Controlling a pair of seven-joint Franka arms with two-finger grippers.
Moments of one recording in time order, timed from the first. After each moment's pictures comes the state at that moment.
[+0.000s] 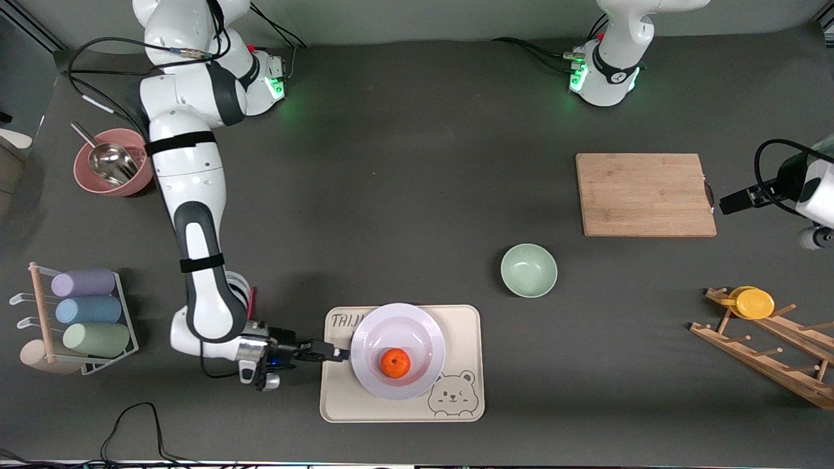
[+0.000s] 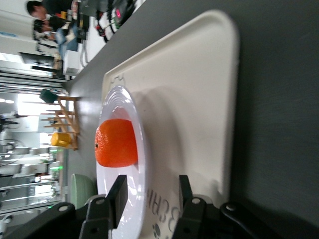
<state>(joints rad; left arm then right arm) -0.03 0.07 0.05 -1.62 0.06 1.54 -0.24 0.24 1.15 -0.19 -1.06 1.36 2.02 -0.59</state>
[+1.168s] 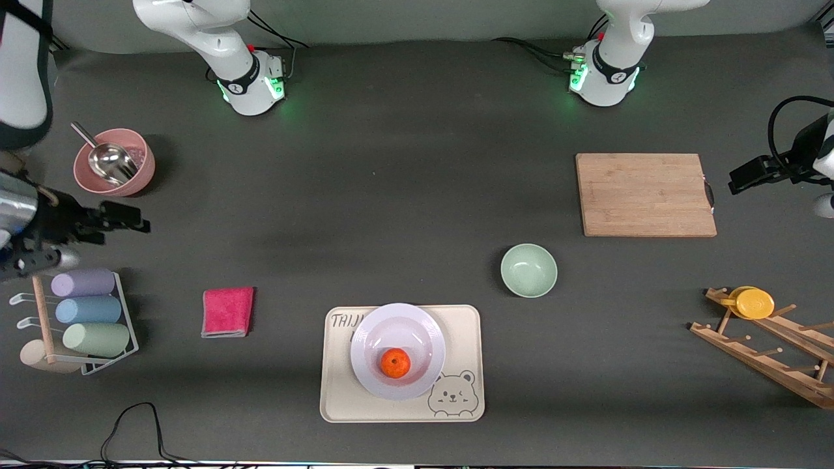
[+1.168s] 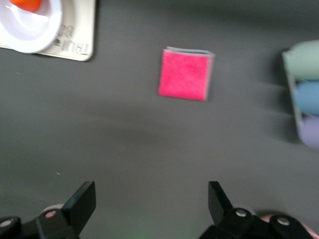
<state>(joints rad) 0.01 0.00 0.01 -1.62 0.04 1.55 -0.13 0.09 0.16 -0.15 -1.50 0.10 1.53 -0.21</state>
